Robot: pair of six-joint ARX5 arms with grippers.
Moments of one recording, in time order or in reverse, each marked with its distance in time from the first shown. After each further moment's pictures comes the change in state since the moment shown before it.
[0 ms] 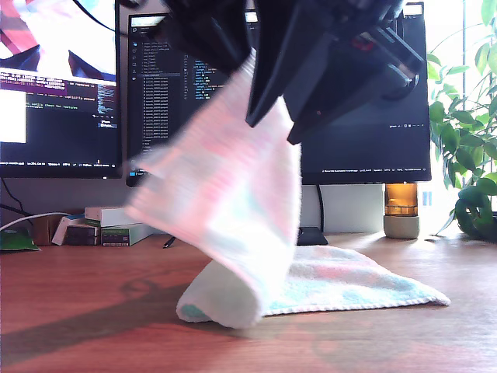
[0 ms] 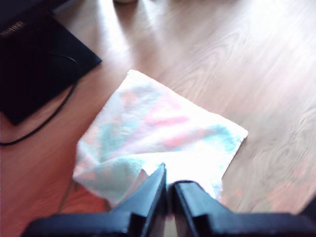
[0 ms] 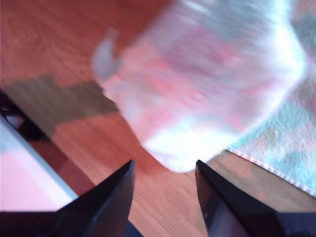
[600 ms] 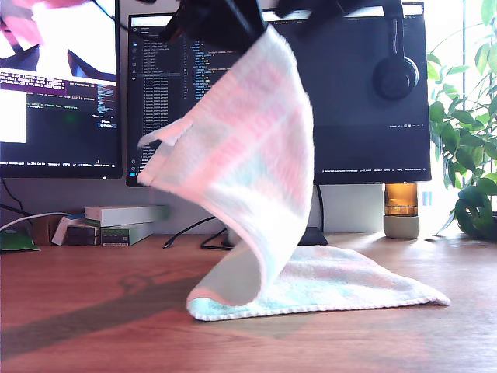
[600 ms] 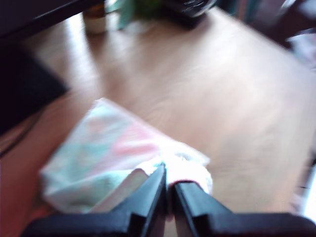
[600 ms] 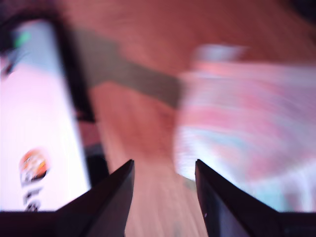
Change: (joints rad) left arm 0.050 0.001 0.040 0.044 0.240 -0.034; right arm 0.089 -0.200 0.000 -0.085 -0.099 -0.610
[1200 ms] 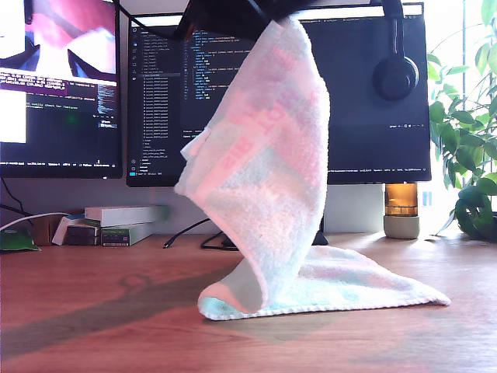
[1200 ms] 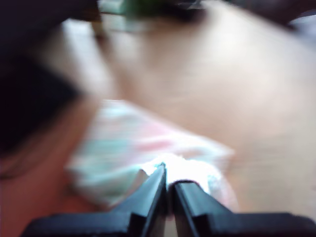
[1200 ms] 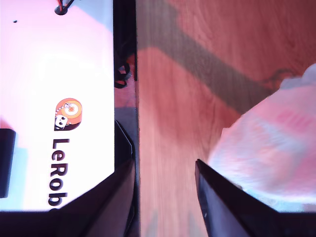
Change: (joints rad) left arm -0.013 0.000 0.108 -0.141 -0.242 0.137; right arm 0.076 0.002 0.000 -0.105 0.055 -0.094
